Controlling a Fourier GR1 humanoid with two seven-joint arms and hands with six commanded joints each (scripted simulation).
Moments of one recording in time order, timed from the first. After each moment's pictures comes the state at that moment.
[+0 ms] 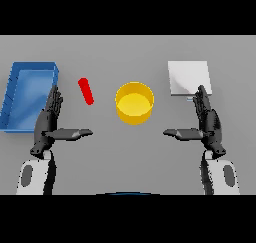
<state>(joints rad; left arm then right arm) 0.00 0.00 0.00 -1.57 0.00 0.00 0.00 0.00 0.00 0.00 -1.57 0.00 0.00 0.00</state>
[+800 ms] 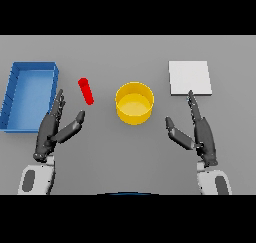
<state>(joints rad) 0.05 0.04 -0.09 -1.64 -0.16 0.03 0.03 0.10 -0.02 0.15 -1.68 0.28 -0.07 -0.10</state>
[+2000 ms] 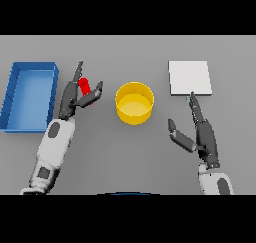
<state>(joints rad) -0.51 0.02 0.05 -0.88 -0.22 0.15 -0.23 0.13 -0.02 0.15 -1.71 0.24 -0.05 -0.12</state>
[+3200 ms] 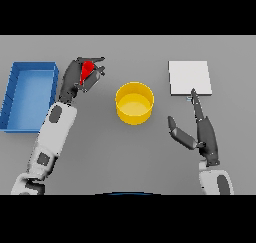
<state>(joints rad) -0.65 0.07 -0.01 -0.88 -0.30 0.20 -0.27 0.10 -0.04 0.14 -1.69 0.30 -0.09 -0.14</state>
